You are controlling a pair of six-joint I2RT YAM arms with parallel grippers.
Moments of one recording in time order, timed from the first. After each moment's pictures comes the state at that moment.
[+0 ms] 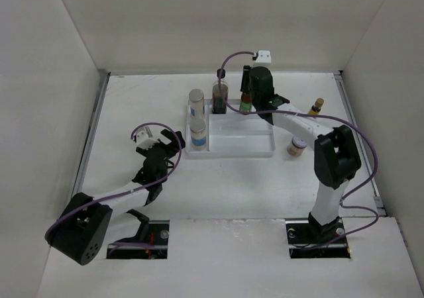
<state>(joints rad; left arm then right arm) -0.48 1.14 0.21 0.74 -0.54 -0.74 0.50 1.84 1.45 0.15 0.45 0.20</state>
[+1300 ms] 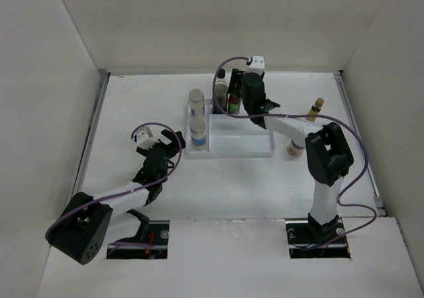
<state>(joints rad) -0.48 1.14 0.21 0.74 -0.54 -0.75 0.55 1.94 1.45 0.30 0.46 0.28</state>
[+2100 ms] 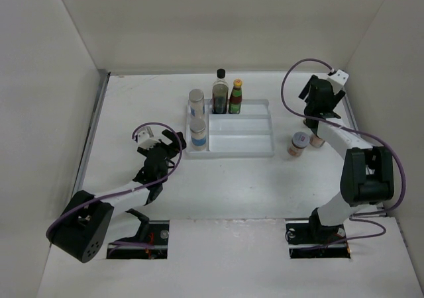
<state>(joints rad) -0.48 1.16 0.21 0.73 -0.53 -0.75 0.07 1.57 1.05 0.21 0.59 0.36</state>
